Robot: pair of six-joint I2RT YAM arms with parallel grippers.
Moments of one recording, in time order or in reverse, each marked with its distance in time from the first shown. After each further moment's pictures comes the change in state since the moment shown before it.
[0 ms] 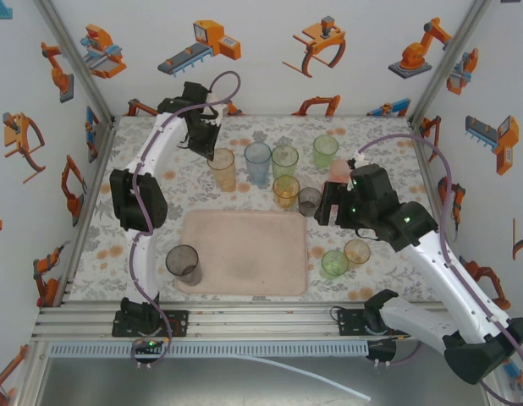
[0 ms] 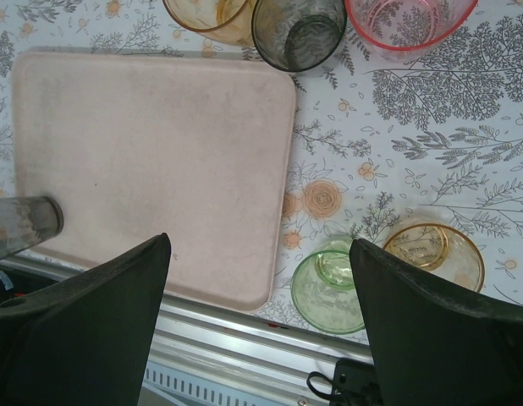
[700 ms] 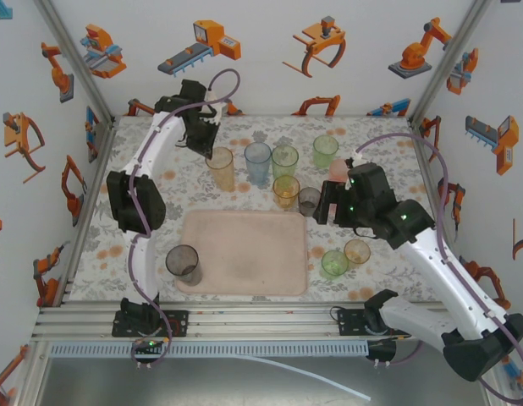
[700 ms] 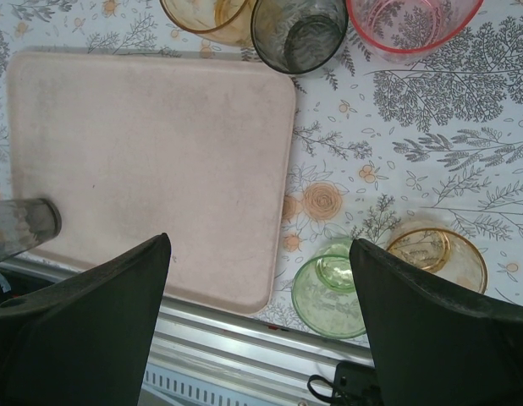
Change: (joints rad) left arm 0.000 -0.039 0.000 -0.021 -0.002 0.032; right arm 0.000 0.024 -0.001 0.011 -0.001 0.000
